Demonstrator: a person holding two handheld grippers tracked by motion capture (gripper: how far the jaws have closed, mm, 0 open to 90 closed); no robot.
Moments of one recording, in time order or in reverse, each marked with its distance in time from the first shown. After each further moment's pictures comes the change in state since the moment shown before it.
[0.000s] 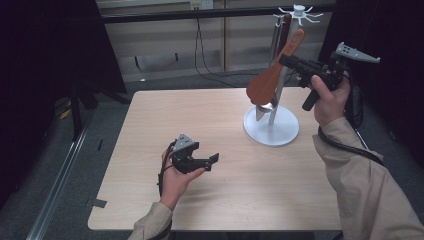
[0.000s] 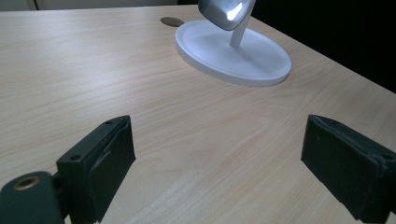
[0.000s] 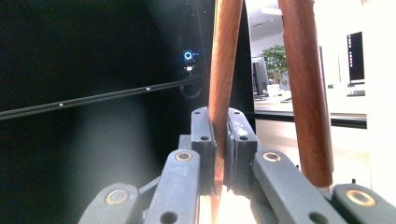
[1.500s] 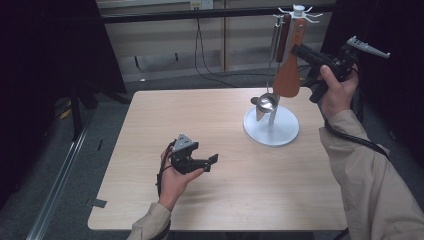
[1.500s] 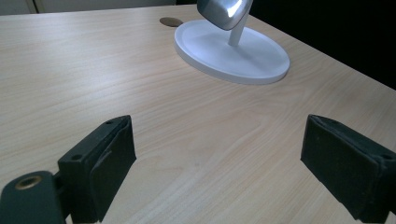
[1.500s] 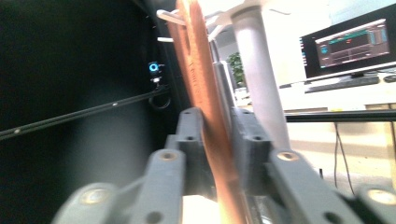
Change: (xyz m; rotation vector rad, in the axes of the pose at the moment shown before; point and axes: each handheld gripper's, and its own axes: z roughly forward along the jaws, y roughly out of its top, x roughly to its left) left arm -0.001 0.001 -0.004 0.013 -0.001 0.020; right arm -0.035 0.008 -0.011 -0.033 -0.146 0.067
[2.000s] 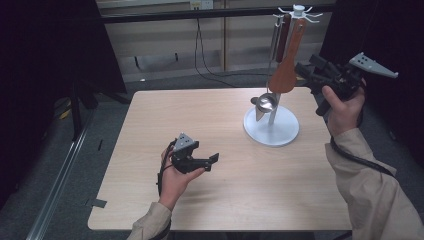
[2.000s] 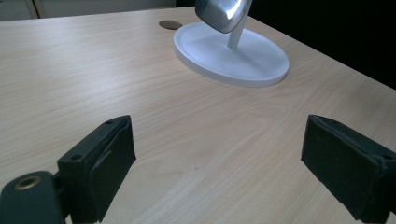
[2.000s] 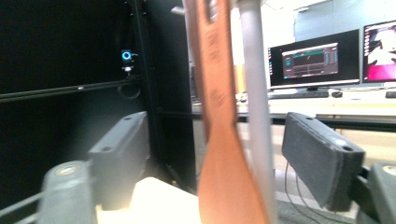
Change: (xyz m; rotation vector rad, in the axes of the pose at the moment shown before) left arm -0.002 0.004 0.001 -0.006 0.000 0.017; right arm 0.024 -0.020 -0.032 -0.001 -0.125 -0.148
